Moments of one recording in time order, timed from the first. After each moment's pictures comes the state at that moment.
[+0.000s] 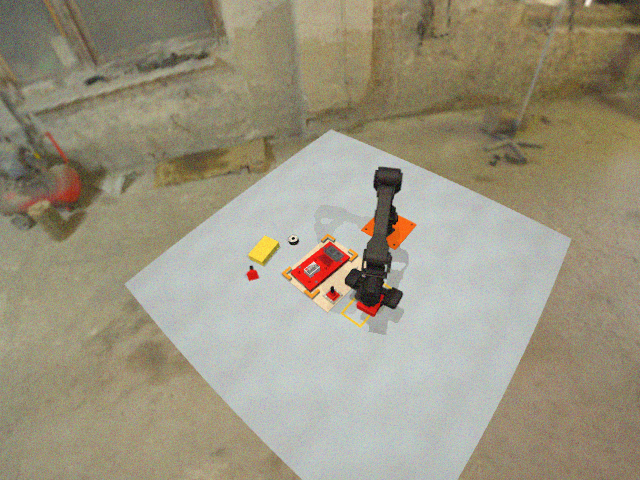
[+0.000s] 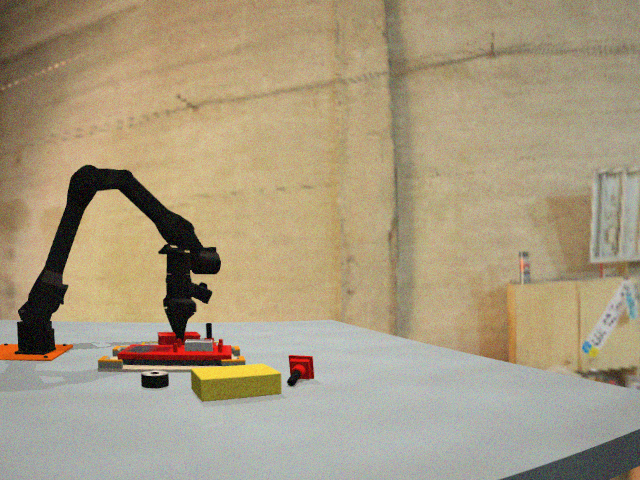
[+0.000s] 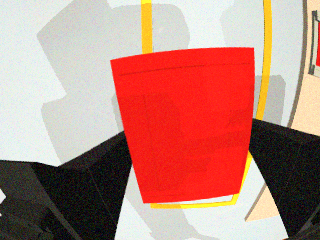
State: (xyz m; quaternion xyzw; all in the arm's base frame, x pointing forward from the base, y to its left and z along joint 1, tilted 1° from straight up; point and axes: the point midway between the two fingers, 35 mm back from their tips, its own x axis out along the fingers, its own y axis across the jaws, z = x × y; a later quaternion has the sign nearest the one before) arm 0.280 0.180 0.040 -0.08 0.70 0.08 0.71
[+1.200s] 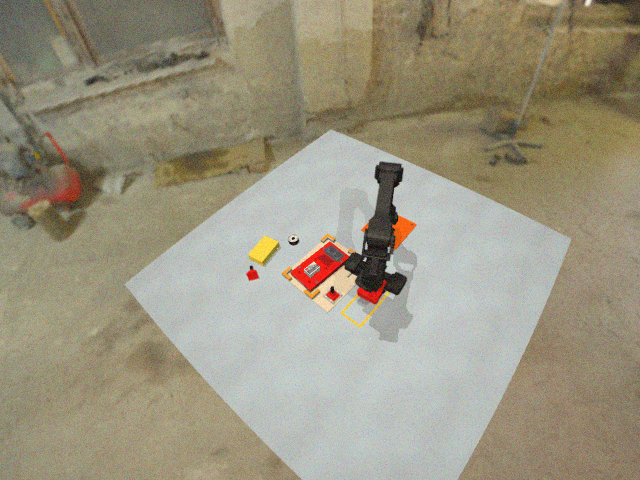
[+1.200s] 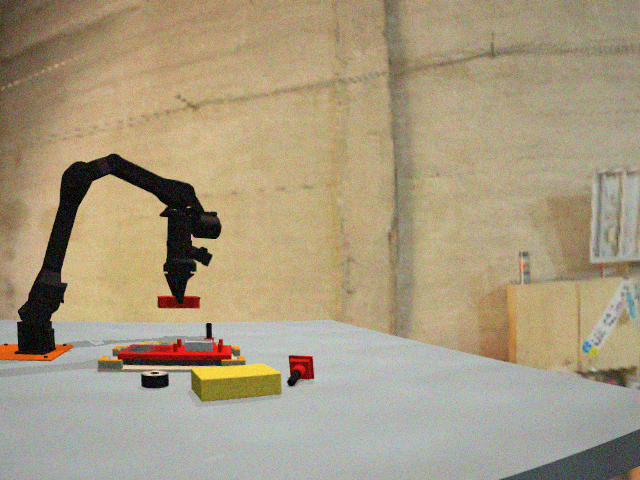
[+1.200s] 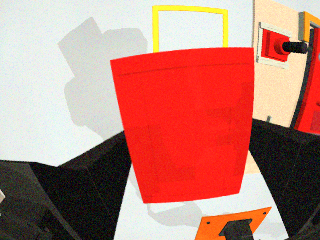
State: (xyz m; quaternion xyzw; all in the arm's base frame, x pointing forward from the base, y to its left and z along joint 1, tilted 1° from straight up) arm 0.280 0.181 0.129 -0.08 0.70 0.08 0.70
